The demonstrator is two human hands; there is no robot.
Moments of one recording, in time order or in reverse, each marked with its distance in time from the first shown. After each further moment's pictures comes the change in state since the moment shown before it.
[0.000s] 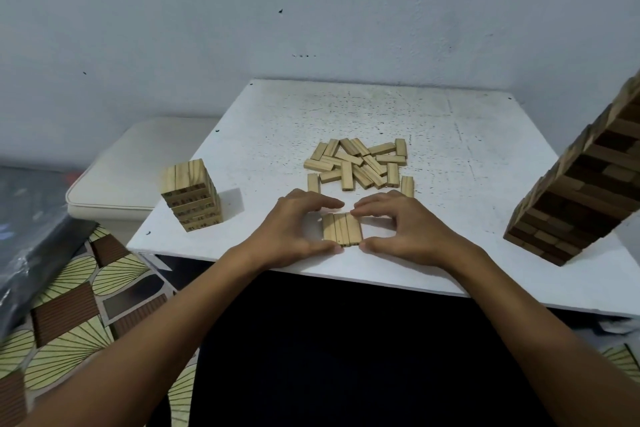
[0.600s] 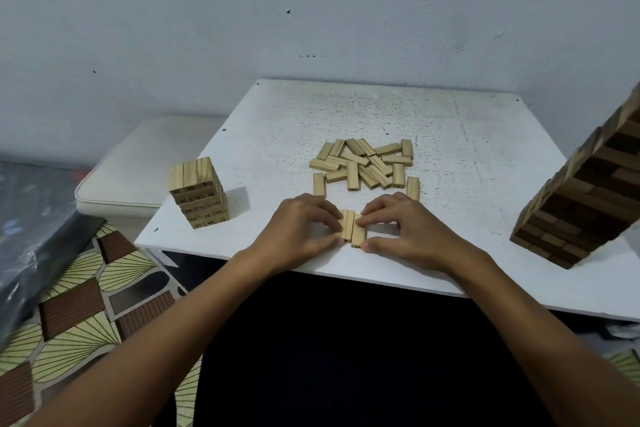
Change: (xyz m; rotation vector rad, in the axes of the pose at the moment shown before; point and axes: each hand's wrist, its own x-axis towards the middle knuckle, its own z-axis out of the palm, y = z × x) left_hand -0.005 0.000 0.007 0.030 0.107 0.083; right_hand -0.001 0.001 0.005 -0.054 0.004 -0.051
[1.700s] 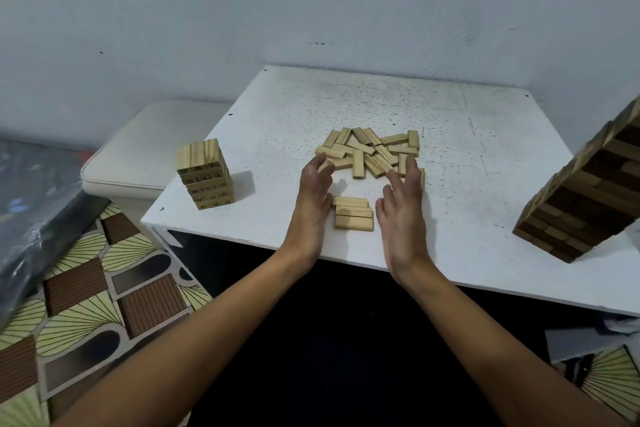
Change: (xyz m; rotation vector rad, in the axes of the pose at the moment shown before) left_hand 0.001 0.043 0.027 -1.026 0.360 -0.454; right_hand 0.001 -0.052 0.047 1.072 0.536 0.275
